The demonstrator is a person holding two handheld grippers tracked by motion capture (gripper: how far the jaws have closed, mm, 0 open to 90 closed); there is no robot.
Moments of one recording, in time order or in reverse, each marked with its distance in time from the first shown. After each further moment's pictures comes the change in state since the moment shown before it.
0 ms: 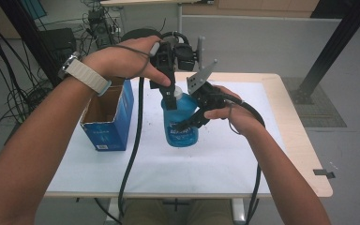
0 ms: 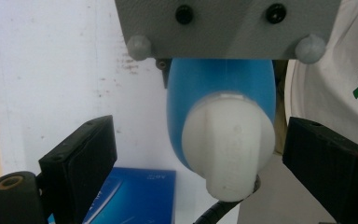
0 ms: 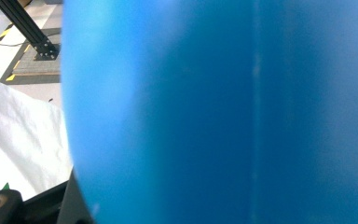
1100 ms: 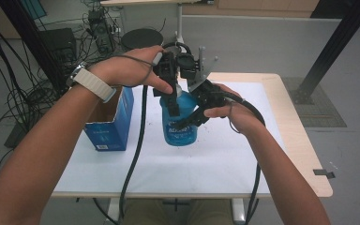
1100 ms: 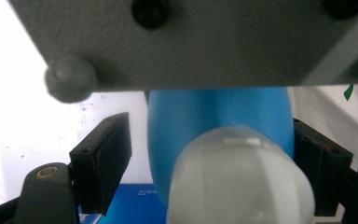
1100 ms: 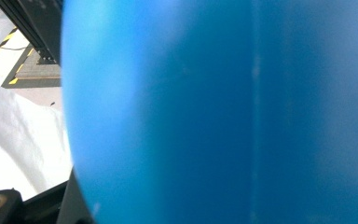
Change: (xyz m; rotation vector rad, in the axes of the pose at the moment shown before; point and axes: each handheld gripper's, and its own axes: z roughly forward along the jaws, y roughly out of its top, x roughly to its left) left arm -0.001 0.001 0.019 -0.020 -0.048 0.037; right arm 0.002 0.007 -0.003 -0.028 0.003 -0.017
